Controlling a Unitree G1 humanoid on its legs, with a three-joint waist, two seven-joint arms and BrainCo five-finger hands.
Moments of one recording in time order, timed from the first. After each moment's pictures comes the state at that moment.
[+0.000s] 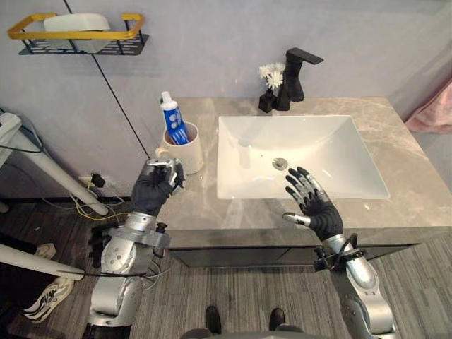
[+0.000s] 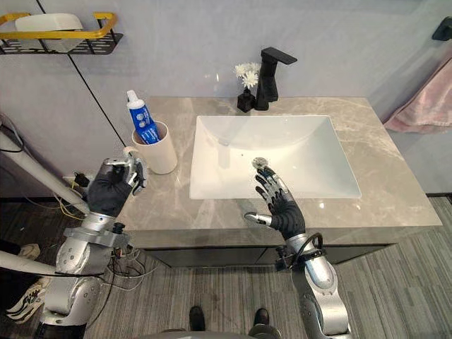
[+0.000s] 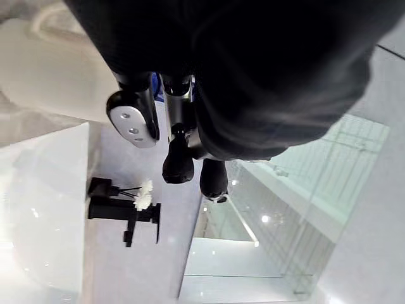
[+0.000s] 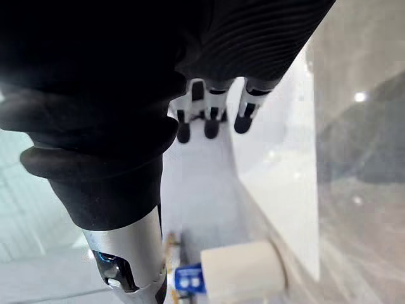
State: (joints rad) left arm 0.07 0.32 0.00 -0.35 -0.47 -0.09 -0.15; right arm 0.20 -0.16 0.04 -0.34 0.38 -0.06 0.26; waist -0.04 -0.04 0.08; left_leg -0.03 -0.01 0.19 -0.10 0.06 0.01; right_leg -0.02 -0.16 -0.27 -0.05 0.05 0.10
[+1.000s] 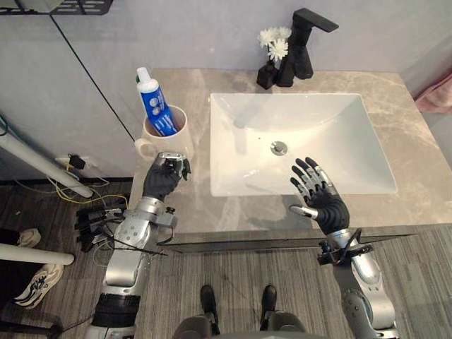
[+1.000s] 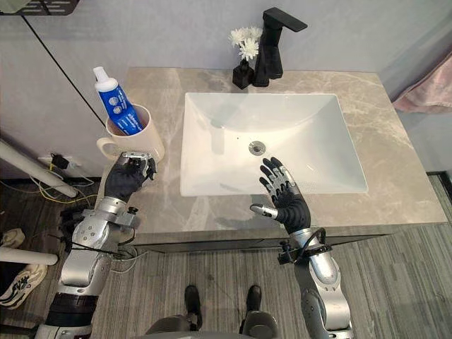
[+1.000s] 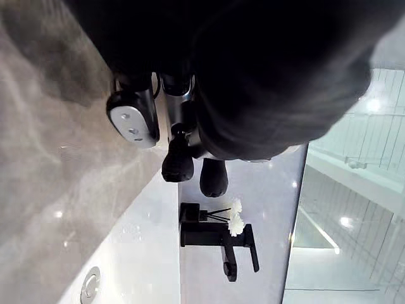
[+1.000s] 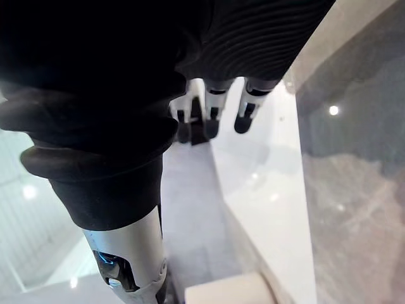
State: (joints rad) left arm -0.12 0.30 0.01 -0.14 -0.22 -0.07 -0.13; right arm 0.14 -0.15 0.01 -0.36 0.44 -0.06 0.27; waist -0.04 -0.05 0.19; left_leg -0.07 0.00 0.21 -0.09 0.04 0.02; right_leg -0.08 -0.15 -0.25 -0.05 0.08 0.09
